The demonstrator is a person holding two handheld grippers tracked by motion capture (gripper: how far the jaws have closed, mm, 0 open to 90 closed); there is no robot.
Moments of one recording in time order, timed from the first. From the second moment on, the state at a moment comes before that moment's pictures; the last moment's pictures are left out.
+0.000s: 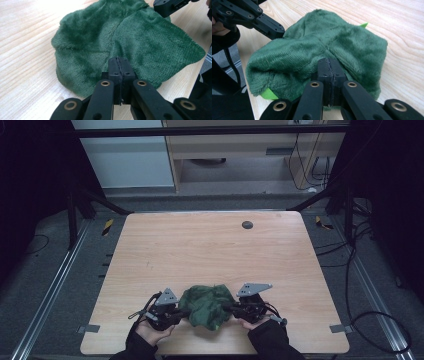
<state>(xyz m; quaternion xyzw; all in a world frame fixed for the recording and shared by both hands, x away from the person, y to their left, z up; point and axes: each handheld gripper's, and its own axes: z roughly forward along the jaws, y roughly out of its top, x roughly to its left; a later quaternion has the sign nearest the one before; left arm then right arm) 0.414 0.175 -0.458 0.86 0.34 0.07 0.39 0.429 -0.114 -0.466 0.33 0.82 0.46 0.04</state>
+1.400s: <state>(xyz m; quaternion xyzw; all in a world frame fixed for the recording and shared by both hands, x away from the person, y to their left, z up) 0.434 0.238 -0.453 0.79 0.45 0.18 0.38 0.445 -0.177 -0.459 0.42 0.77 0.46 0.15</state>
